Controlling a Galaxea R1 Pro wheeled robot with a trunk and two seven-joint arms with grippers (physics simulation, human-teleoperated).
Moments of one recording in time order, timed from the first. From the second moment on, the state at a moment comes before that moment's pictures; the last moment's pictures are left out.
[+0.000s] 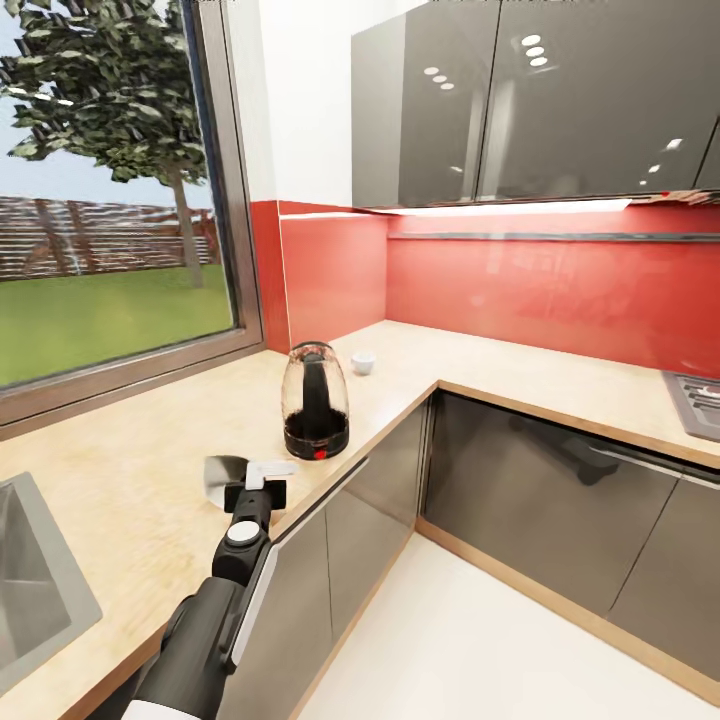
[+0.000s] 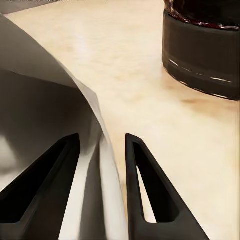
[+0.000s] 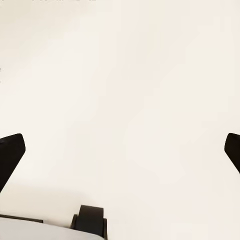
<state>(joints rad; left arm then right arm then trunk) -0.42 -0.17 -0.12 -1.33 -0.12 0.45 0.36 -0.23 -0.06 0.09 -0.09 0.10 -0.26 0.01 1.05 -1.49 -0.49</state>
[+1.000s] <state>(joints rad) -0.42 -0.17 -0.12 -1.33 -0.12 0.45 0.36 -0.23 -0.06 0.09 -0.09 0.10 -0.26 0.01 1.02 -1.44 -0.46</state>
